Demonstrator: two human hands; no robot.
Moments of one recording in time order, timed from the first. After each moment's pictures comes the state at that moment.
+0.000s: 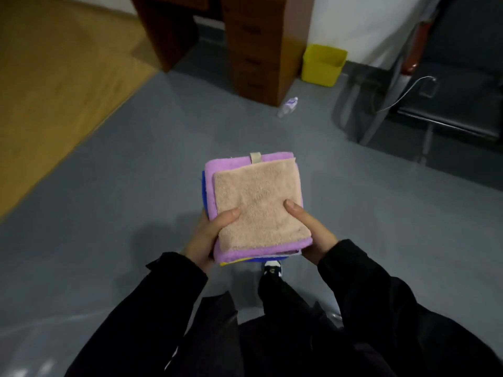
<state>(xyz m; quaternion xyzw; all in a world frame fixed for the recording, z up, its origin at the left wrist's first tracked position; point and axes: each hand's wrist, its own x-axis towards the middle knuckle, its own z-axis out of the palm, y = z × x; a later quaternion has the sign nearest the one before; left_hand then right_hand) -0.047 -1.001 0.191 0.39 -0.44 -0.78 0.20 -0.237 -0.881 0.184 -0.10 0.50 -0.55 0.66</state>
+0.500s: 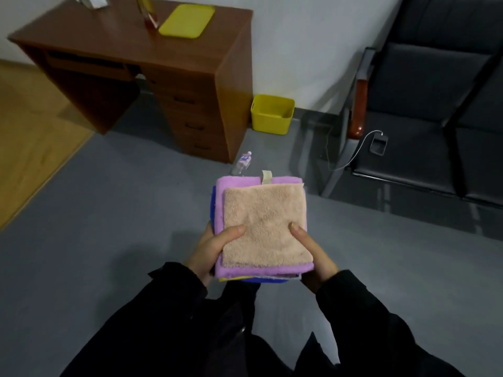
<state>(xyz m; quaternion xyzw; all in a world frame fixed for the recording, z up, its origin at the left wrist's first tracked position) -0.441 -1.230 0.188 0.34 -0.48 -0.80 0.09 -0.588 -1.060 0.178 -0.04 0.49 -0.65 0.58</state>
